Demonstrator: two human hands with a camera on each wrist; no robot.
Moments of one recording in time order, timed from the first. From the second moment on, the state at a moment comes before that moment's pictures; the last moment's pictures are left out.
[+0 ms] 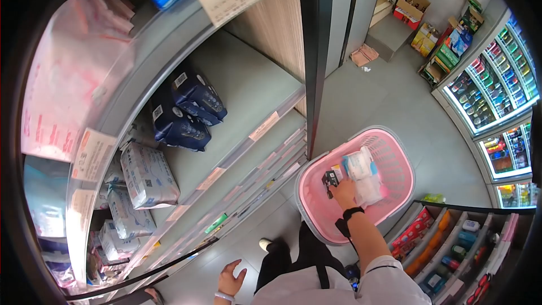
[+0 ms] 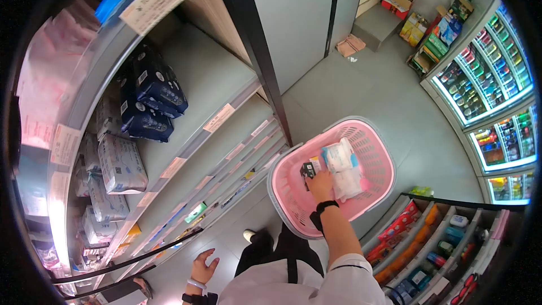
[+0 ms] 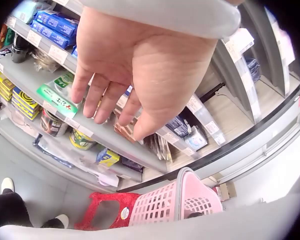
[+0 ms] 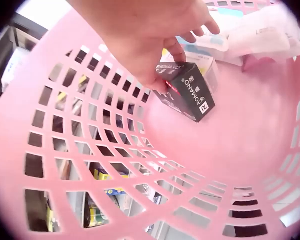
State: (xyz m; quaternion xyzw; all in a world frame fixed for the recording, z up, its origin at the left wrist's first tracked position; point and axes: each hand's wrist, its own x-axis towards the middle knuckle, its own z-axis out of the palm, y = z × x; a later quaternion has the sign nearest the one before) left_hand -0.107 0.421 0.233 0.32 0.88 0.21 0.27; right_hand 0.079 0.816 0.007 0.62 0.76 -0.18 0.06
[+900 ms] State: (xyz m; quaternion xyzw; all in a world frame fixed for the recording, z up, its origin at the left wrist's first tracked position) left_hand -0.176 0.378 0.267 0.11 0.58 0.65 0.48; right_hand -0.062 0.580 0.289 0.26 0.60 -0.76 0.07
